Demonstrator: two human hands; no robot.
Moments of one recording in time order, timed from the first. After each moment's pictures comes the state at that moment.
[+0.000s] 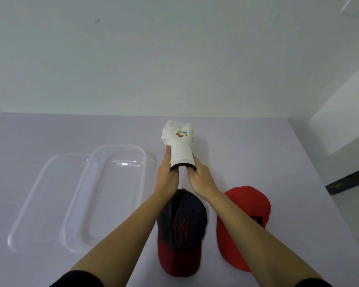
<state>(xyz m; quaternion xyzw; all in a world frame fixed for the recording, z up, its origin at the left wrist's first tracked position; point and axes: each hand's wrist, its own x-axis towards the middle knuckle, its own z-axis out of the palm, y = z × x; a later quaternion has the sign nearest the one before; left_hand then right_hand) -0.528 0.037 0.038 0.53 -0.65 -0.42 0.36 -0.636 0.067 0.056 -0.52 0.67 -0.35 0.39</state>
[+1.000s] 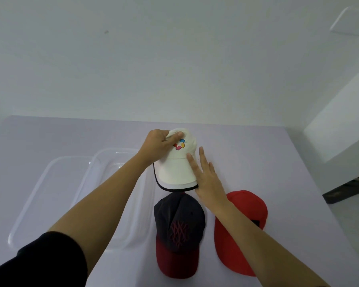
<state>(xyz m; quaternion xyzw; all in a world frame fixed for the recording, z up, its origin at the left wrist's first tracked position) -0.507 -0.029 0.111 0.52 -0.71 -0.39 0.28 -0.660 0.084 0.033 -0.74 0.63 -0.23 0.09</state>
